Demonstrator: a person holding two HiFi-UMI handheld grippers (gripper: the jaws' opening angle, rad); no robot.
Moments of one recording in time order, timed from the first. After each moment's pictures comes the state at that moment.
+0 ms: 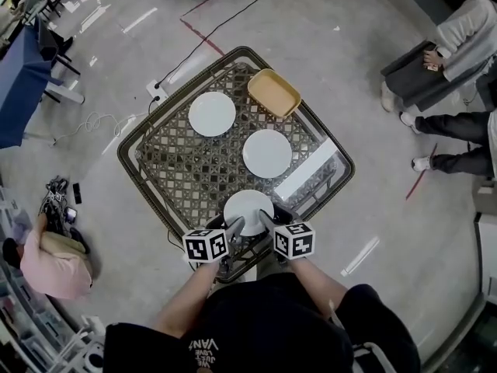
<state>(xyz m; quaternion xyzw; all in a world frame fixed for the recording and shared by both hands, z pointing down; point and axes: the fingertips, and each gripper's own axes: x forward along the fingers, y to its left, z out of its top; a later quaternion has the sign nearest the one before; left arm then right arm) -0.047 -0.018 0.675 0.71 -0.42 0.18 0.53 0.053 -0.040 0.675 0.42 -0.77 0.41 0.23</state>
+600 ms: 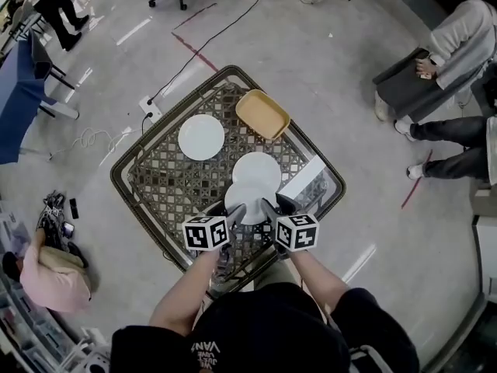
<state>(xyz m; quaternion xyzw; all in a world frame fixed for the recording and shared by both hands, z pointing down) -0.011 -0.129 0.657 0.75 -0.41 0.16 0.50 0.091 -0.143 0.652 0.46 -0.78 0.38 0.20</state>
